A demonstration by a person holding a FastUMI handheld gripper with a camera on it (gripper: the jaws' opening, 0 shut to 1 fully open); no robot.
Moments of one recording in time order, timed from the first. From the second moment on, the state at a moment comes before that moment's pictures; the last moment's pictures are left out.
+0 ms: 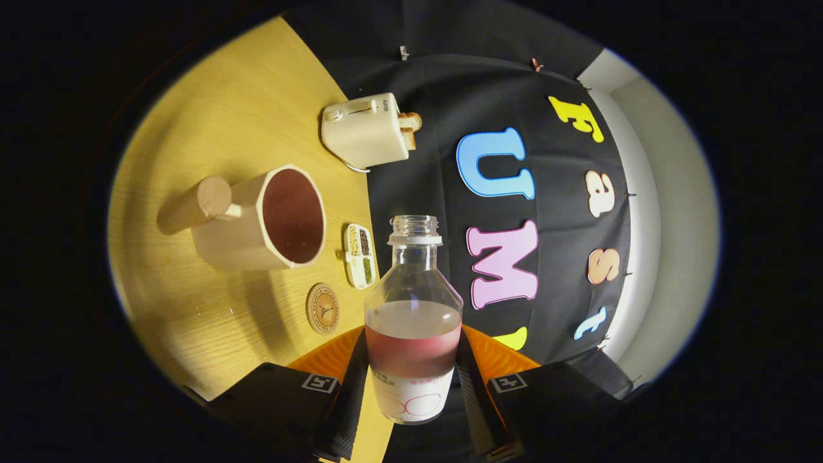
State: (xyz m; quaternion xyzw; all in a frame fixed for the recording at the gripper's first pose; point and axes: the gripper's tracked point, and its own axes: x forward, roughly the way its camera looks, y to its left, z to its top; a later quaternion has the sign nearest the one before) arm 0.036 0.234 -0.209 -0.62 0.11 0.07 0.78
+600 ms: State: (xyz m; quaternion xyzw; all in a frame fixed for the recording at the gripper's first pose) arm 0.040 0.235 -0.230 -0.70 0.10 0.10 0.70
